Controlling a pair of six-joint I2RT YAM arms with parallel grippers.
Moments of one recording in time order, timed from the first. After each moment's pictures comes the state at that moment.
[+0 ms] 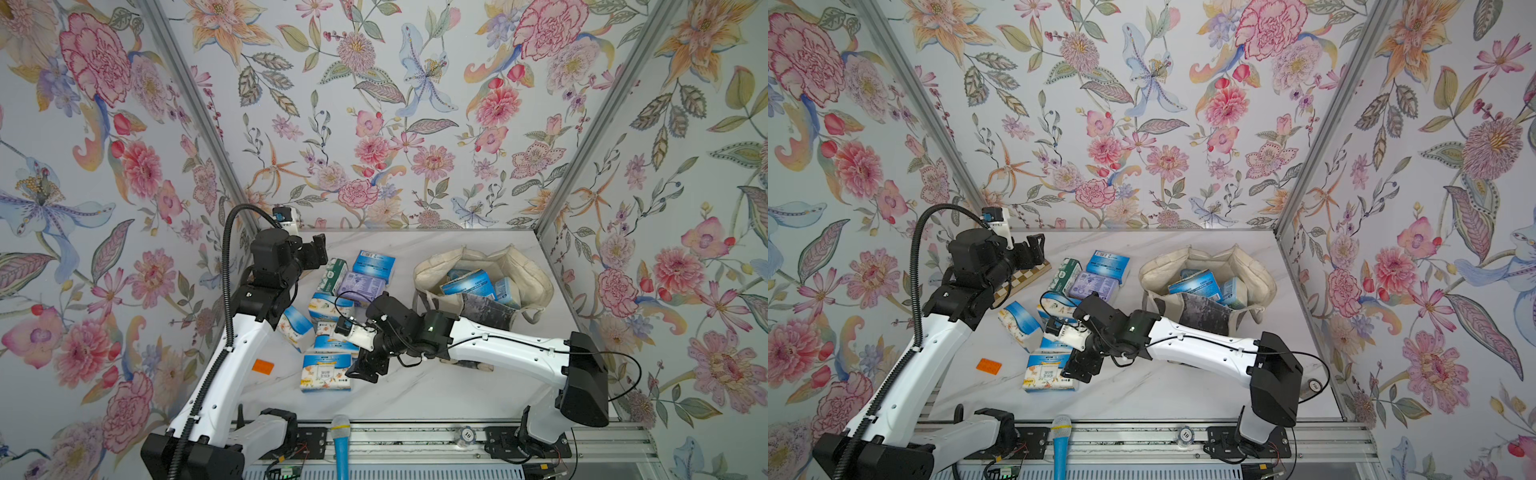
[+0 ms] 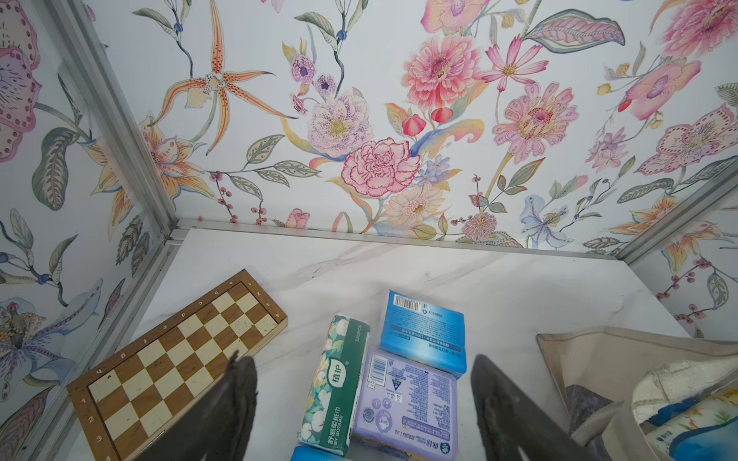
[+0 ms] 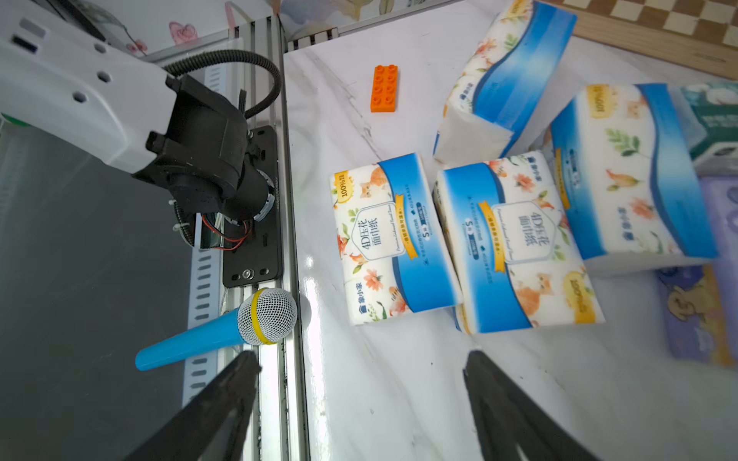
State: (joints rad) left arm -0.19 1.15 1.21 -0.36 -0.06 -0.21; right arm 1.20 1.69 1.41 -0.54 -0.30 -0.13
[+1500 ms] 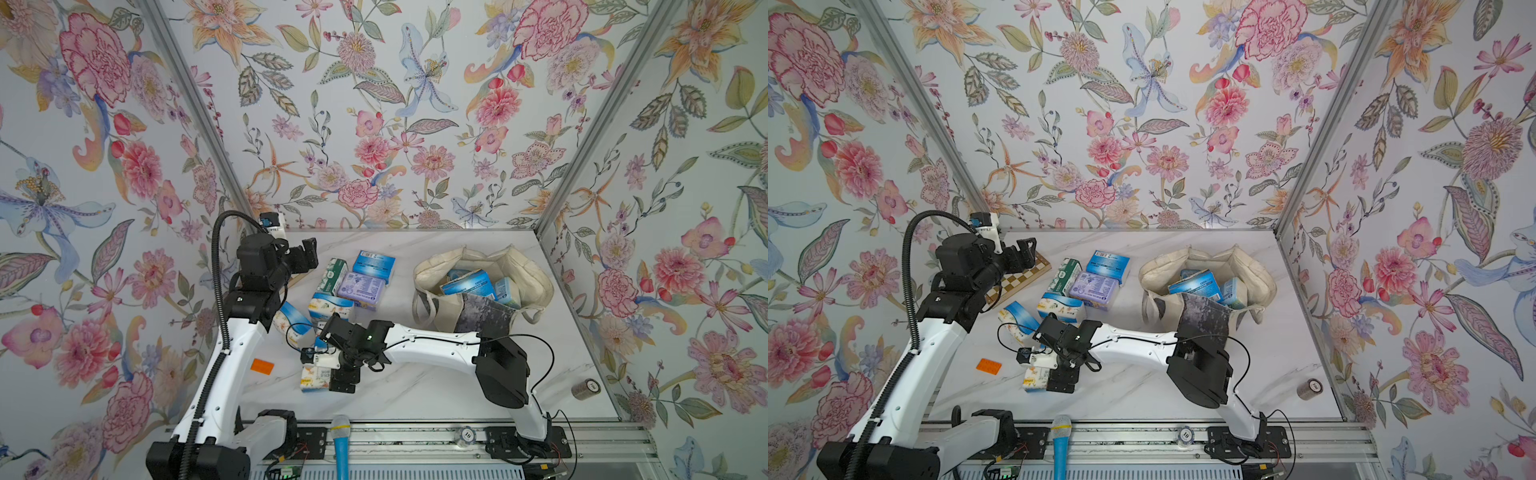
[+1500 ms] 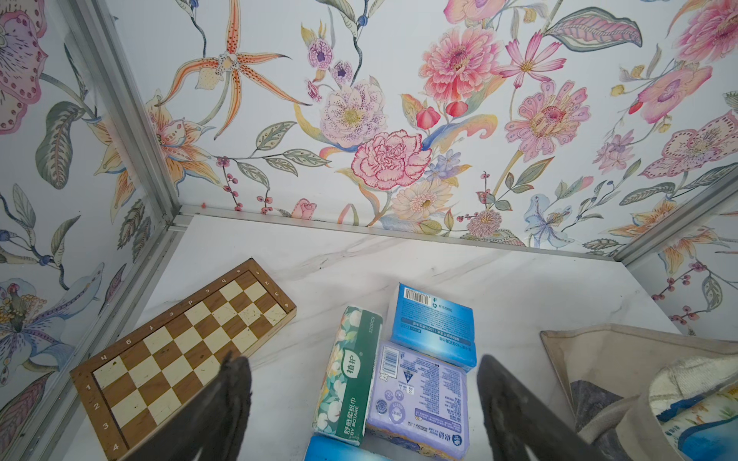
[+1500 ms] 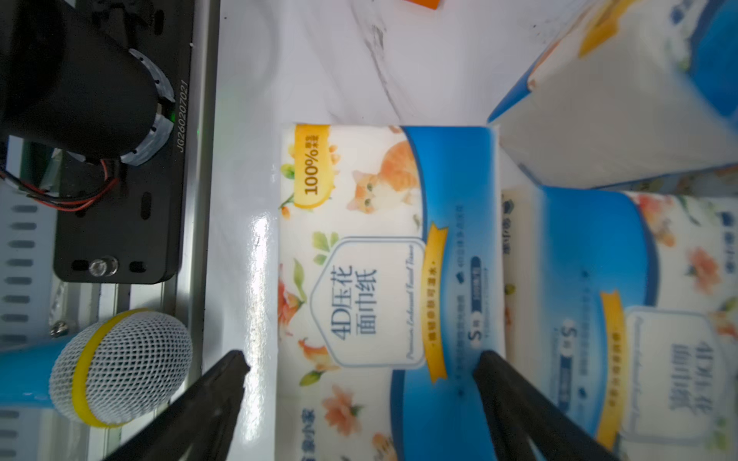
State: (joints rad) left arm -0.07 1.13 1.15 -0.33 0.07 -0.21; right arm 1.26 2.10 1.72 -0.67 -0.15 -0.35
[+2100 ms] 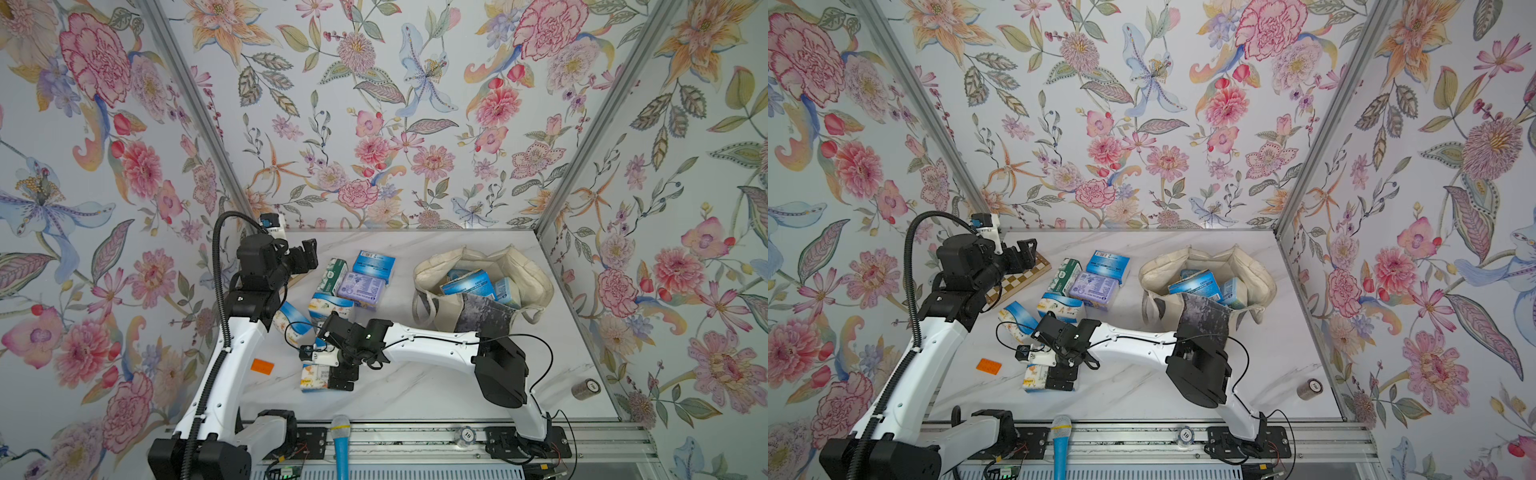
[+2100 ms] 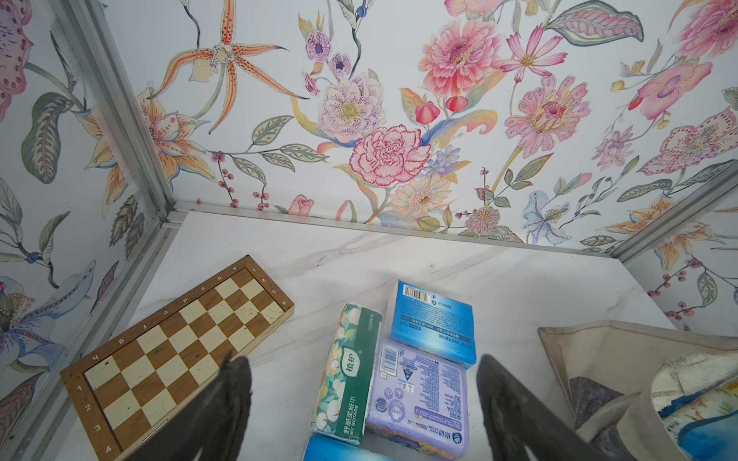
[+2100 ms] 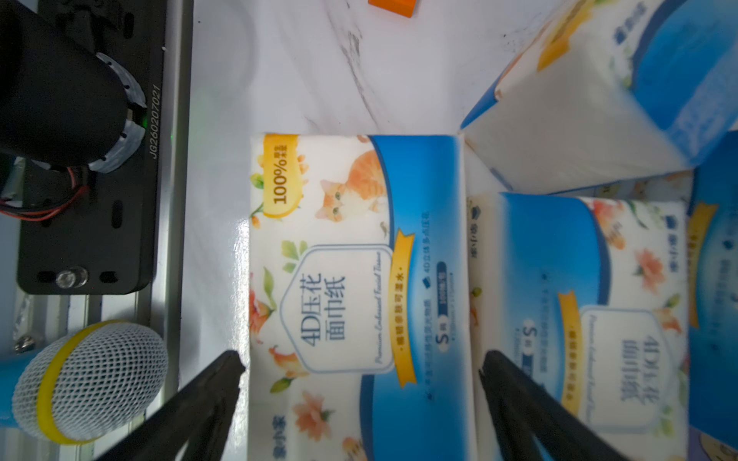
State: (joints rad) left arm -0.05 1.13 1.13 -0.32 0.10 -0.21; right arm 1.26 2.11 1.73 -0.67 -0.12 -0.36
